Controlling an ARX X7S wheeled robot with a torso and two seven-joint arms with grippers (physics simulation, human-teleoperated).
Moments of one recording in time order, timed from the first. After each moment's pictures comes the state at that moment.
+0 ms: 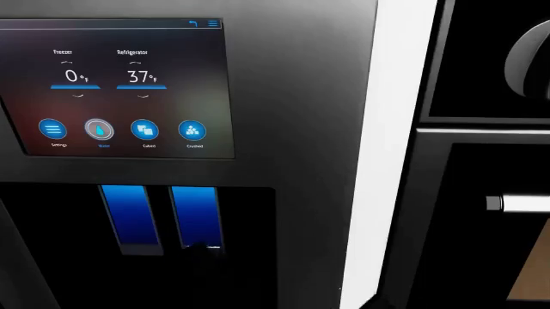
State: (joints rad) left arm 0.43 -0.28 0.15 0.98 0.72 0.12 -0.33; right arm -0.09 0.07 -0.34 -1.03 -1.07 -0.10 0.12
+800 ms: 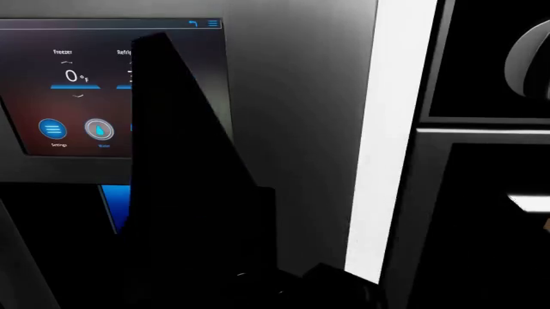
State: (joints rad) left arm 0.43 -0.28 0.15 0.97 0.73 0.13 -0.32; right arm 0.49 0.01 -0.51 -1.05 -1.16 0.29 -0.25
